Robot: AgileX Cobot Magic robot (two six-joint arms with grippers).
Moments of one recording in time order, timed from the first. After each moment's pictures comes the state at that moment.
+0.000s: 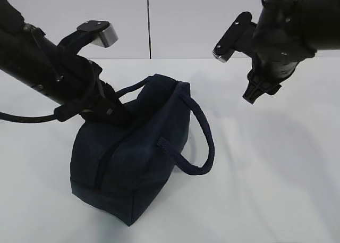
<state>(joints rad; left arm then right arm) -0.43 1.66 -1.12 -0.78 0.80 0.87 0.49 1.83 -1.32 -0.90 0.87 0.26</state>
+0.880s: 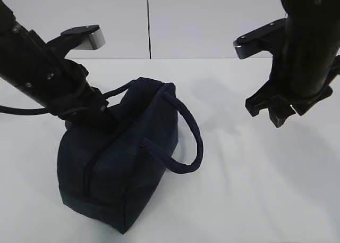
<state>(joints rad) -0.43 1.62 -1.12 -0.60 0.85 0.54 0.49 1.67 -1.32 -0.32 1.18 0.25</state>
